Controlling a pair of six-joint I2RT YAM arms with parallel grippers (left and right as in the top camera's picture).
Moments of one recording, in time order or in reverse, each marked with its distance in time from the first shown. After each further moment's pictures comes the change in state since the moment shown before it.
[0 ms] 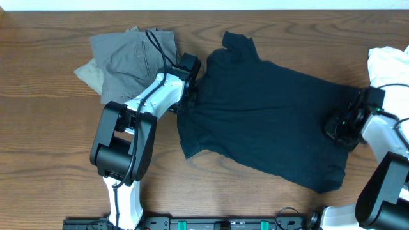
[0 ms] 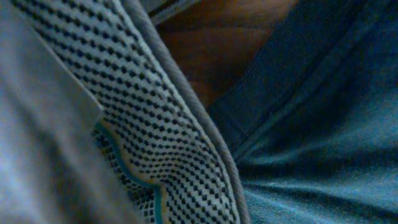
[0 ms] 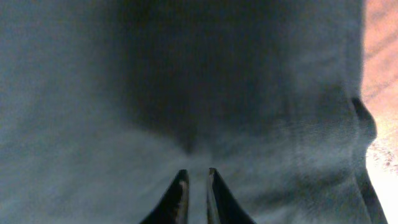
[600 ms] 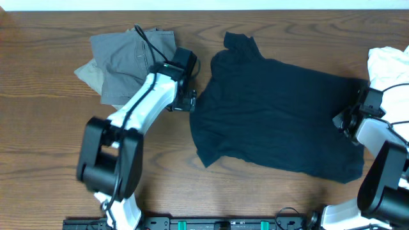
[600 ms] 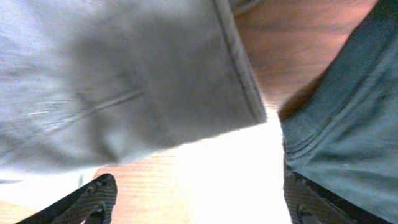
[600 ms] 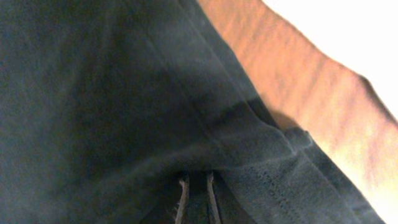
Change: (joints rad) left arm 0.009 -0.173 -0.002 -0.079 -0.020 -0.018; right arm -0.005 0.096 -0.032 0.394 0.299 0.134
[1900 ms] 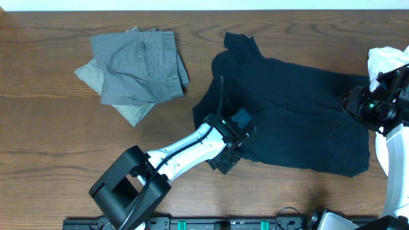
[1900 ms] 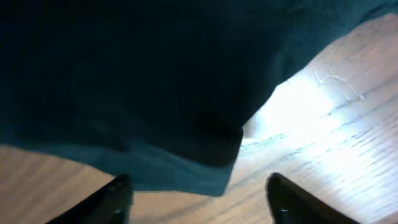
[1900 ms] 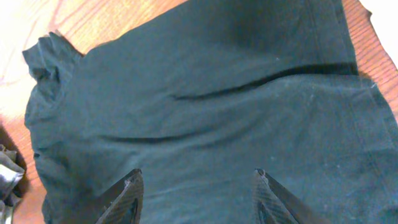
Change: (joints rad) left arm -0.510 -0.073 -0.235 0.001 0.192 0.146; right arm -0.033 -0.371 0.309 -0.605 -0.484 -0.242
